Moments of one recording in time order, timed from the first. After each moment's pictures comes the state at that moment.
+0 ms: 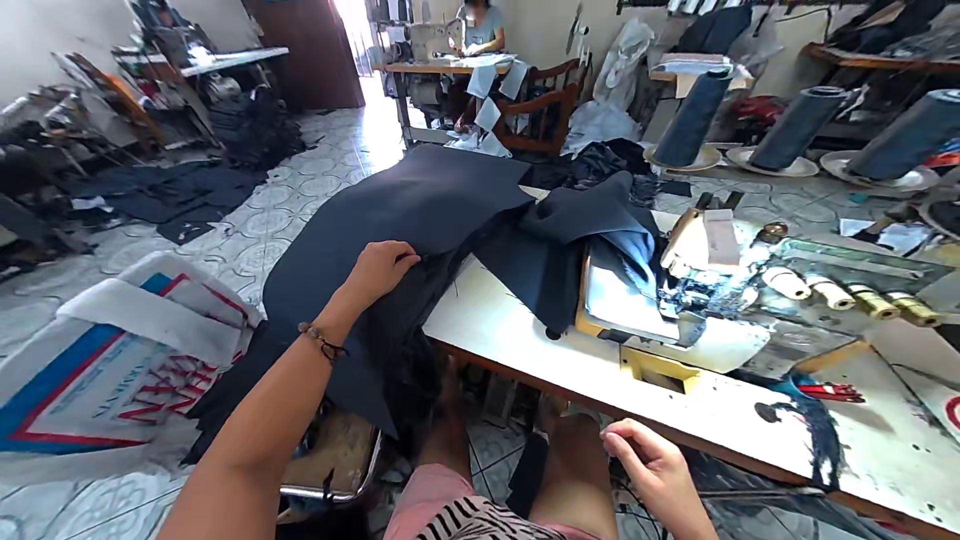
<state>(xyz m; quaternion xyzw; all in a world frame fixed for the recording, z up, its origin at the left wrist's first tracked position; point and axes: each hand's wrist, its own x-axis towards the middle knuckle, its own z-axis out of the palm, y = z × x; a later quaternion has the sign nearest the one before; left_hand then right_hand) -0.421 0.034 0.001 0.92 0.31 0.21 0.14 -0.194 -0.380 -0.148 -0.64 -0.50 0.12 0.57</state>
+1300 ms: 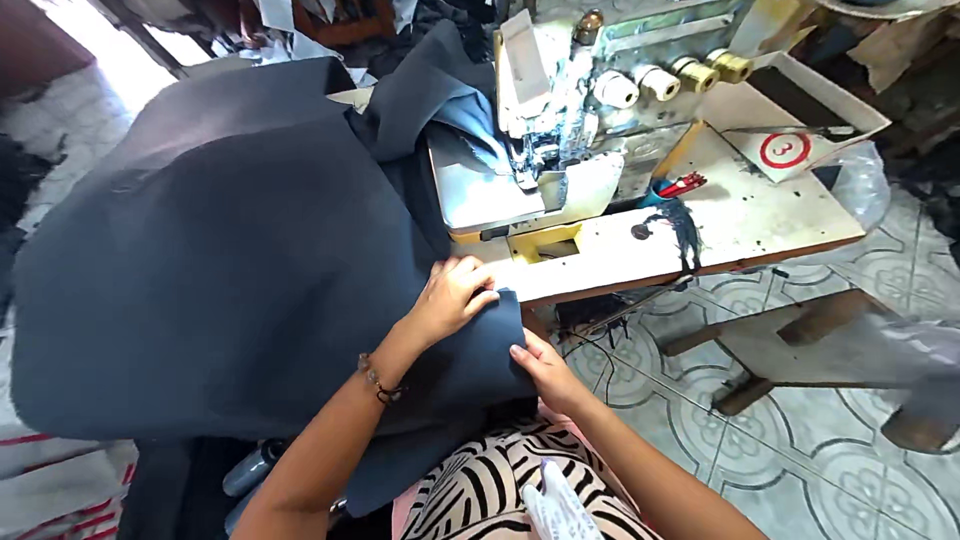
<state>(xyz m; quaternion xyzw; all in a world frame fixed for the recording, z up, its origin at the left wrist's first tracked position) -0.253 -0.152 -0.117 0.96 -0.09 0.12 0.23 -0.239 -0.375 -0.174 -0.52 -0.21 0.41 0.72</state>
